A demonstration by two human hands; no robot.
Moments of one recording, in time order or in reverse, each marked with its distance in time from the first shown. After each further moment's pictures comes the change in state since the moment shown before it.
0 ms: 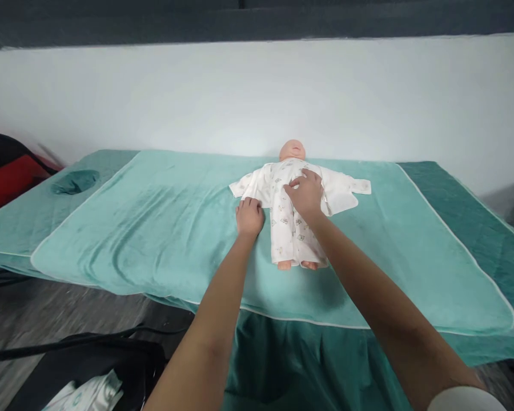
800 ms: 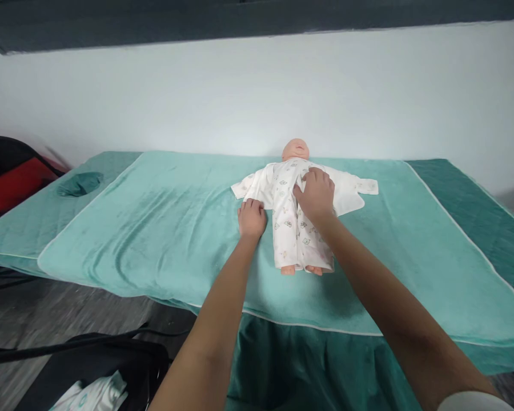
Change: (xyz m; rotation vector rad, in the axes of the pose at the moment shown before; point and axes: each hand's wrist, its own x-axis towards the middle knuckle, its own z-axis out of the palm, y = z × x) left_hand 0.002 -0.004 0.006 -0.064 0.042 0.001; right_hand 0.002 0.020 -0.002 -0.209 0.091 -0.220
